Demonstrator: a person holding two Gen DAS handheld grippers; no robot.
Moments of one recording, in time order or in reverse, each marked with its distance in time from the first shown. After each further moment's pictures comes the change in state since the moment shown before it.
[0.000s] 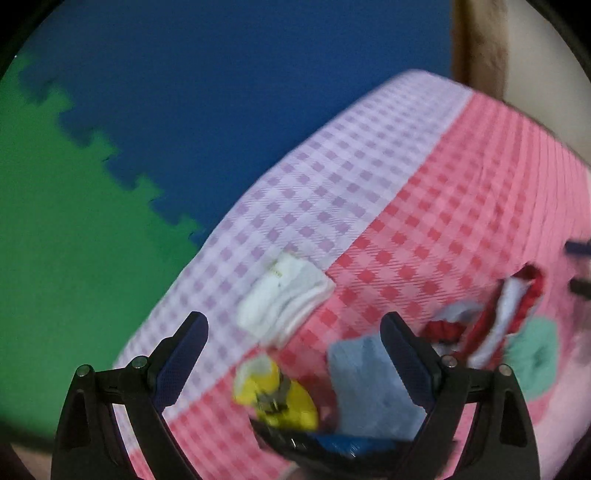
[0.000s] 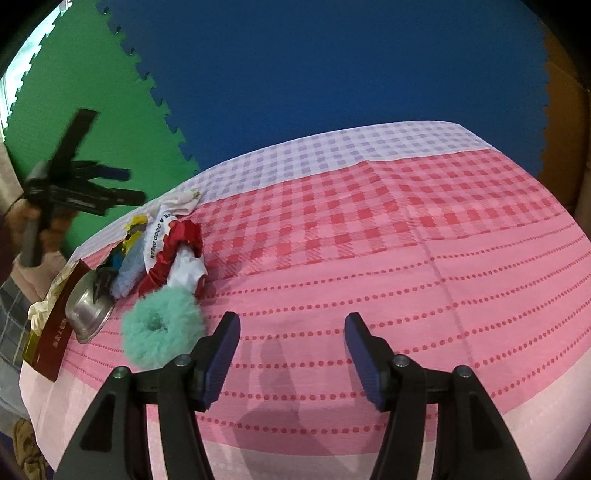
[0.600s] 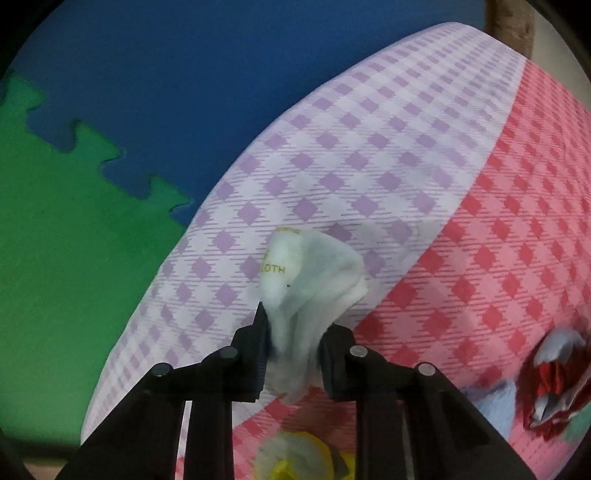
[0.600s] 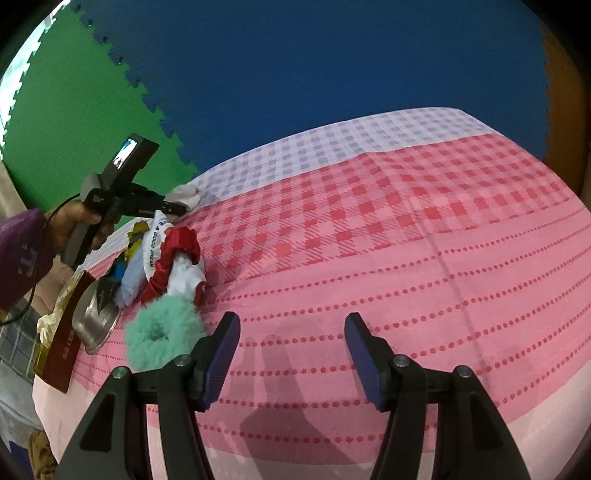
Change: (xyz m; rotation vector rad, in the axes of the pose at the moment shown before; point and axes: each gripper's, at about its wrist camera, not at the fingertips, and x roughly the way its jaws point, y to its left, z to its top) left arm 0.116 0.029 0.024 0.039 0.179 0.010; right arm 0.008 -0.008 0.002 0.060 0.015 0.037
